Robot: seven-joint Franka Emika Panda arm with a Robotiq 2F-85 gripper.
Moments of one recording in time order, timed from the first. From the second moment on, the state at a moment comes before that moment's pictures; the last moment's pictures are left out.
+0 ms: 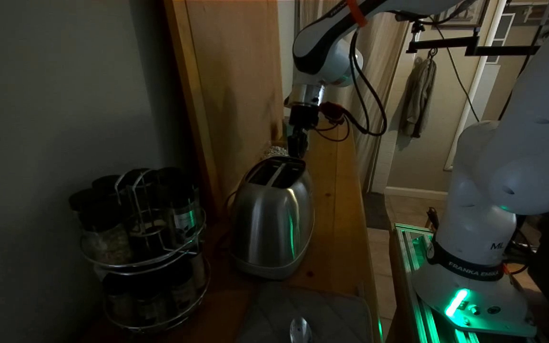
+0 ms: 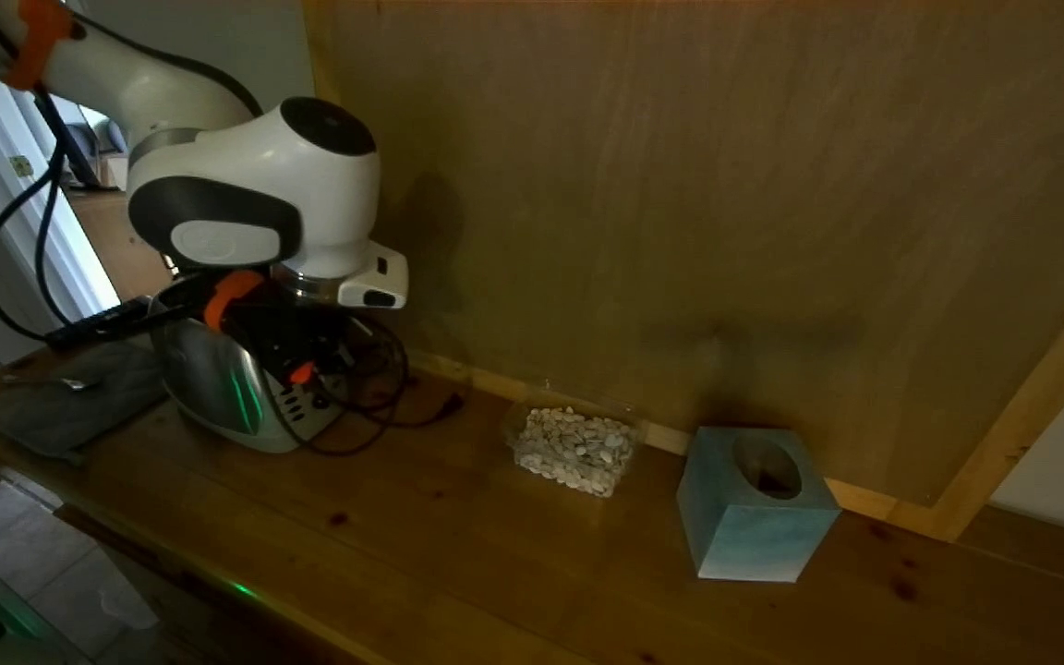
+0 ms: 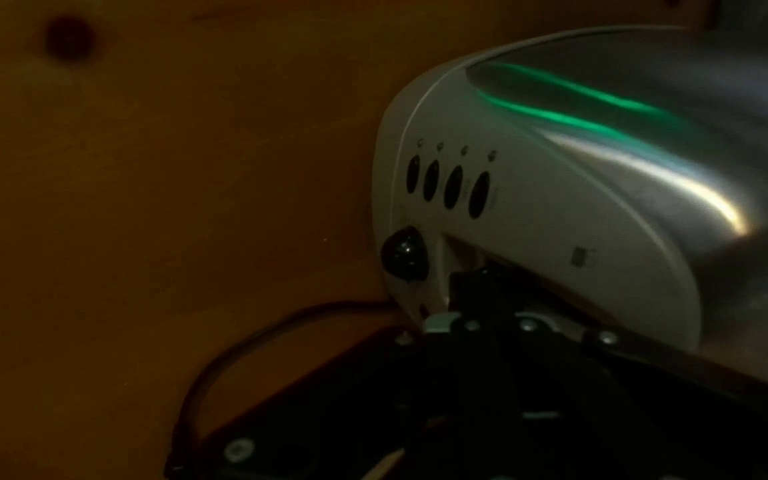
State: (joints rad) arm -0.10 -0.27 -0.37 -2.50 0.34 2.11 -0.54
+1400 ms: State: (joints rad) arm -0.13 -0.22 -0.38 -2.50 0.40 2.12 -0.65
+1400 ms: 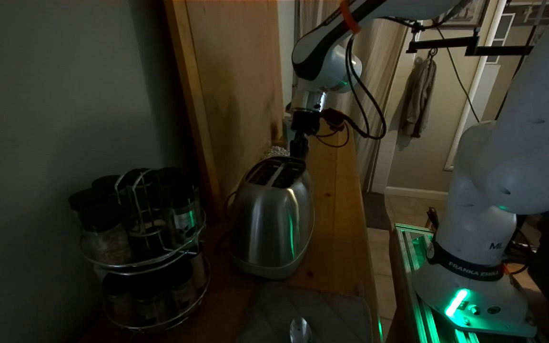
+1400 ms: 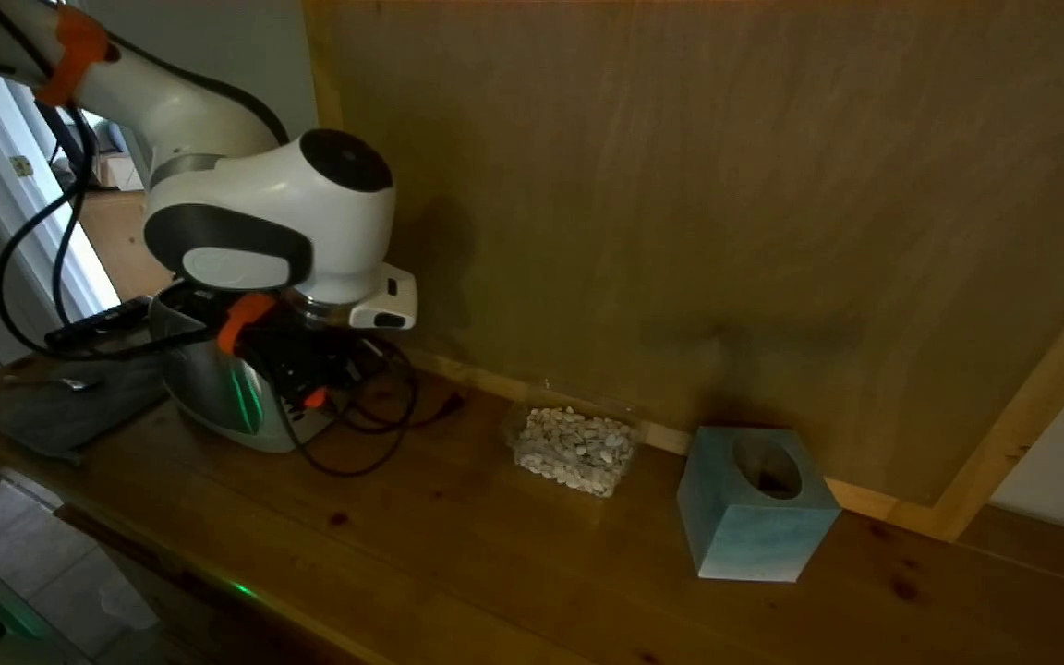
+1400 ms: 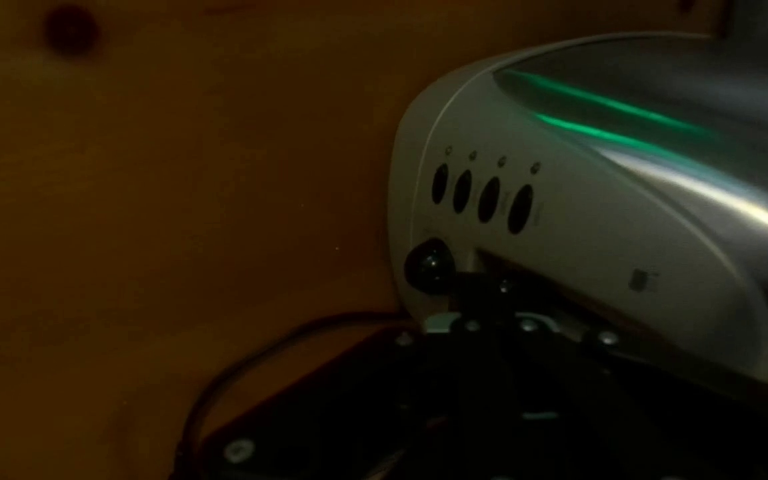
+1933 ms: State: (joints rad) arm -0.17 -0.13 -0.37 -2.54 0.40 2.16 -0.70
